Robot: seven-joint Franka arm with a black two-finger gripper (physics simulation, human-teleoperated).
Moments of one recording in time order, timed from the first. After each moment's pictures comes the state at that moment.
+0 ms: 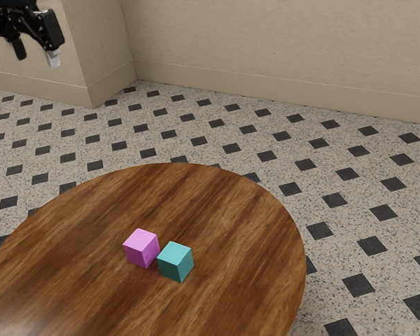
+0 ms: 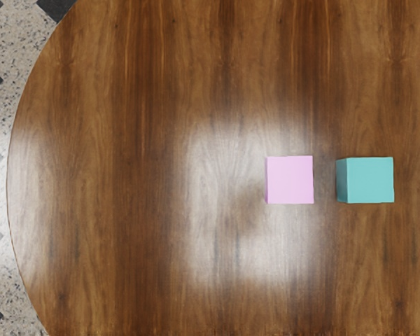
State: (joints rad) arm 0.12 -0.08 -0.01 -1.28 0.06 1.24 0.15
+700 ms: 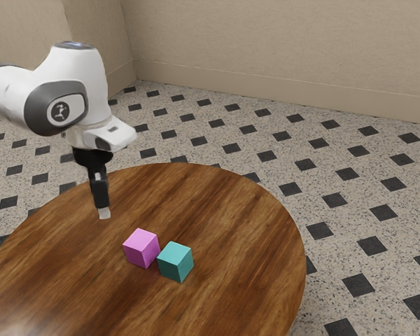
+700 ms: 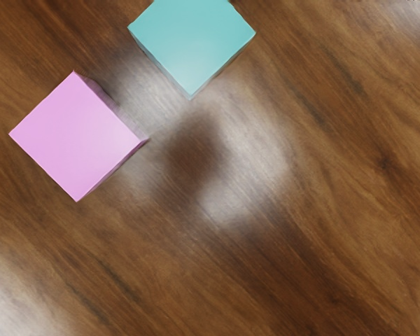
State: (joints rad) arm -0.07 -0.30 -0.02 -2.22 0.02 1.79 0.64
